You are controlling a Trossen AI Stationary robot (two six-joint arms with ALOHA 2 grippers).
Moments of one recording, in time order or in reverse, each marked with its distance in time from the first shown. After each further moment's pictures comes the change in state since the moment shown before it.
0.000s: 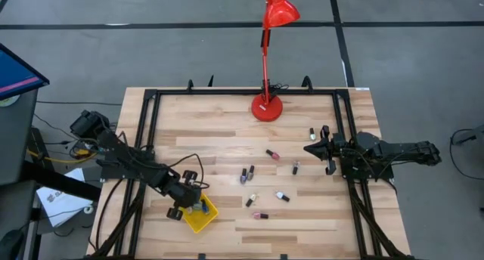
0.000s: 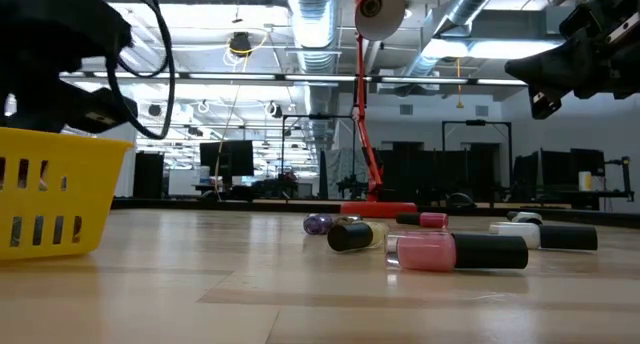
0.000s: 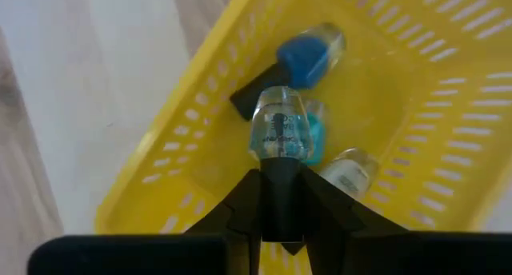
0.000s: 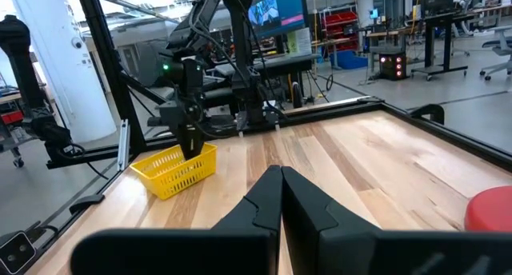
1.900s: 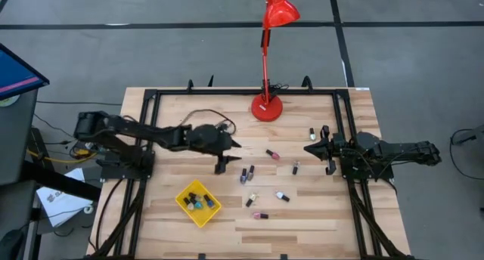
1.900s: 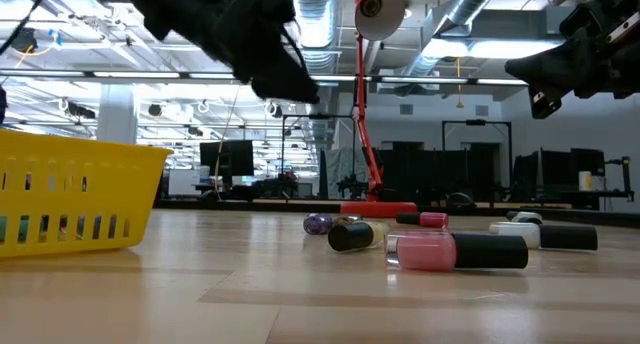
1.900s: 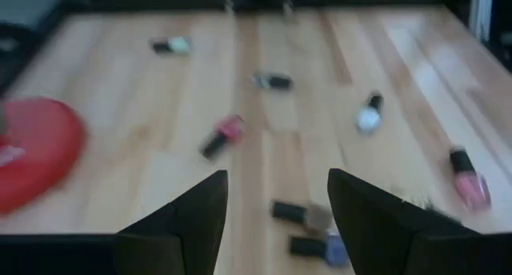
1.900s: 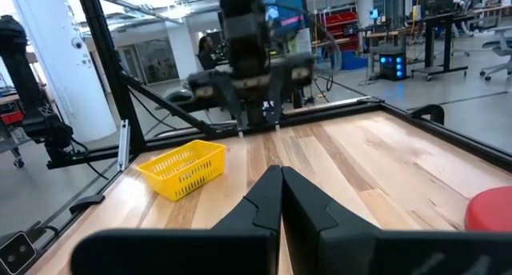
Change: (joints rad) left arm 0.556 0.054 0.102 0.626 0.053 0.329; right arm 0.000 -0.001 0.000 0.000 0.000 0.000
